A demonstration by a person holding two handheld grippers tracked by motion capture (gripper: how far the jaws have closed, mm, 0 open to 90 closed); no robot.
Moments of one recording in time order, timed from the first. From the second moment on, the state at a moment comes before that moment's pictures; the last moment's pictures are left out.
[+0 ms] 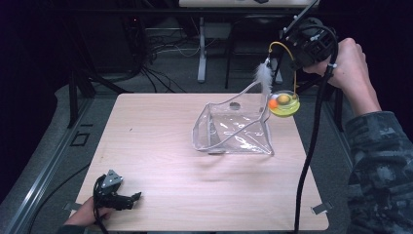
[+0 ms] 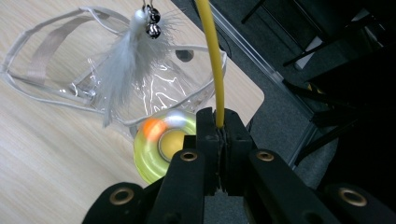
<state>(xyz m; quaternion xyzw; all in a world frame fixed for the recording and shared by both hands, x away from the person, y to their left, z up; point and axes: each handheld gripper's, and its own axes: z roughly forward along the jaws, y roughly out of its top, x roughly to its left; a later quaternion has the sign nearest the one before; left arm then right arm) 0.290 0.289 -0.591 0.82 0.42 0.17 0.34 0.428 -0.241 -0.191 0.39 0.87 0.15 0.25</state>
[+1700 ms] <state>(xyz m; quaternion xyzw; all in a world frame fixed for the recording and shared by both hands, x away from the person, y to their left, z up) 0.290 0.289 -0.591 0.82 0.42 0.17 0.34 0.450 -0.167 -0.198 0.34 0.90 0.17 0.23</state>
